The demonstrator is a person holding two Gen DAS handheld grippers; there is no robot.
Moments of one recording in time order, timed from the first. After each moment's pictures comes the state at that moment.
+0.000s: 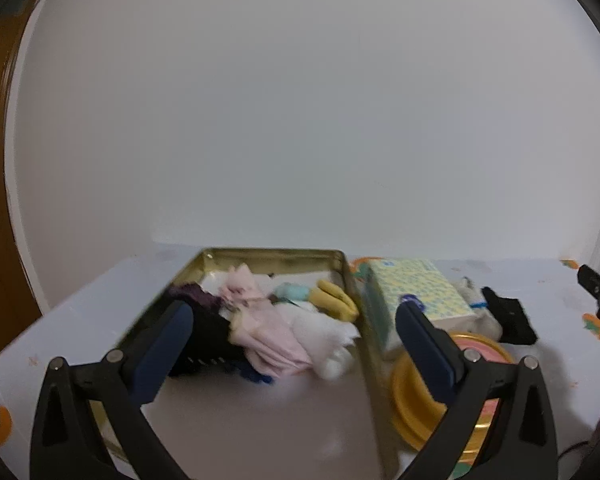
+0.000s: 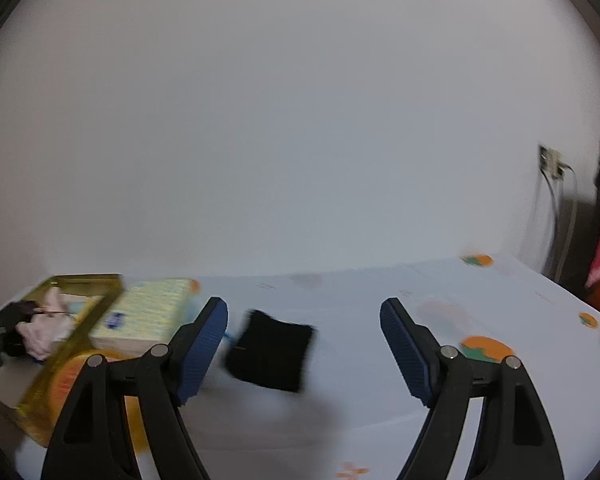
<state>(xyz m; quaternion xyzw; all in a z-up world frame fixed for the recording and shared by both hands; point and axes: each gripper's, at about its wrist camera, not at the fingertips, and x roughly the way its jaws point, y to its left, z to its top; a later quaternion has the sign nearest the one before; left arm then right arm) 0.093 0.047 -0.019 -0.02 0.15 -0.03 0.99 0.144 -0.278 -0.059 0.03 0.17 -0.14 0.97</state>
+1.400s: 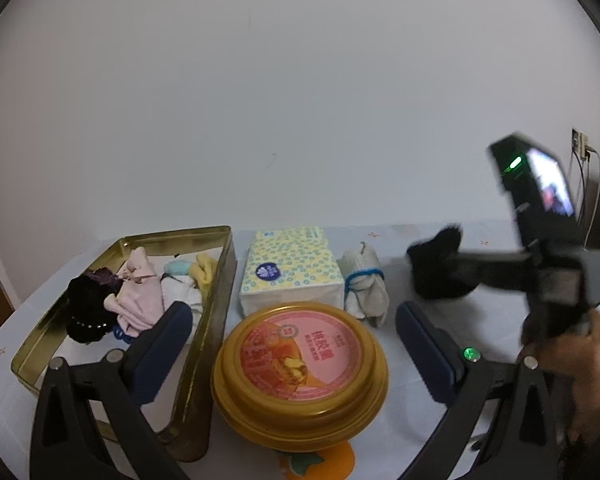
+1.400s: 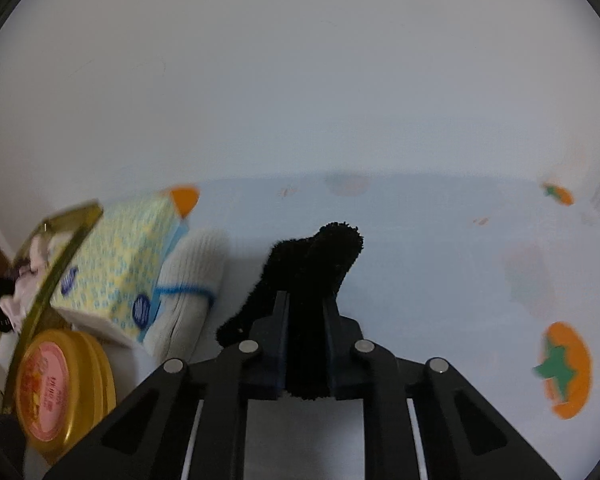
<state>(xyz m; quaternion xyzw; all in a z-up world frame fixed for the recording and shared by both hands) 0.070 -0.060 -0.023 0.03 0.18 -0.09 0.98 0.226 -0.302 -0.073 0.05 0.34 -0.03 0.94</state>
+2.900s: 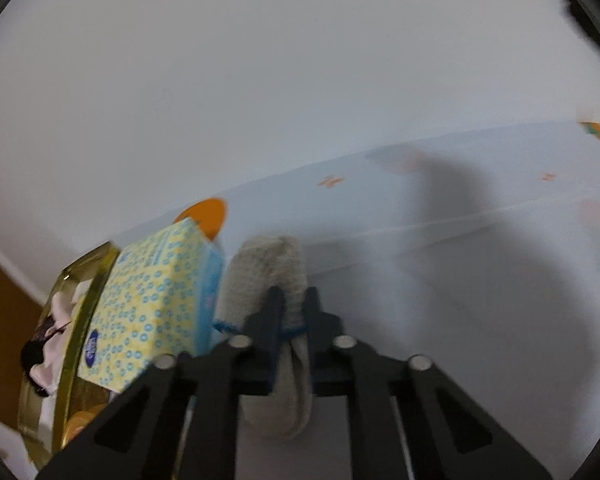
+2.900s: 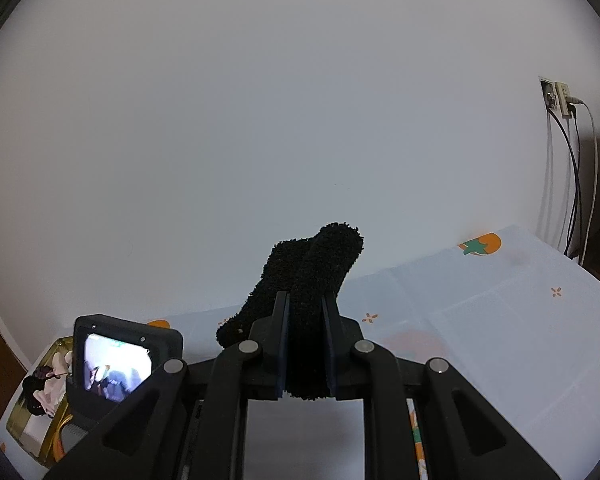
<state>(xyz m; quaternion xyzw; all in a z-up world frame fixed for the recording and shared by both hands) 0.219 -0.239 -0.058 0.17 0.34 -0.01 0.93 0.176 -0.406 -0.016 0.14 0.20 -0.07 0.97</state>
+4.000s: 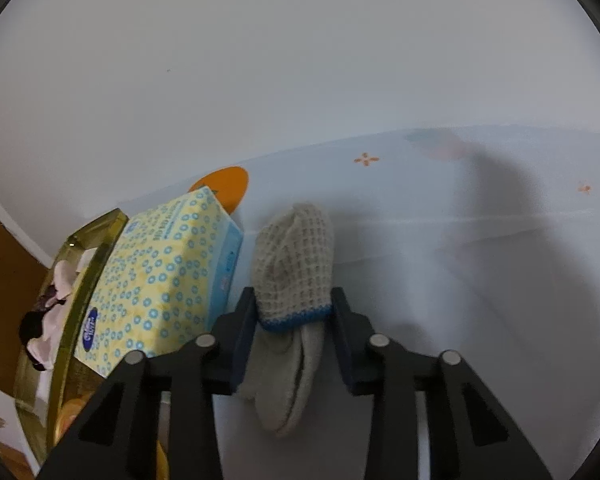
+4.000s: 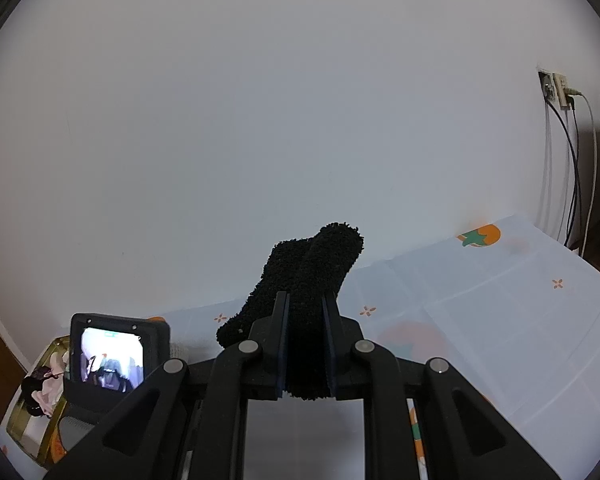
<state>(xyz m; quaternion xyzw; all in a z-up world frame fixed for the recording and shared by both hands) 0.240 -0.224 -0.064 0.13 0.38 0.04 0.91 0.180 -0.409 -0.017 0.15 0.21 -0.08 0.96</state>
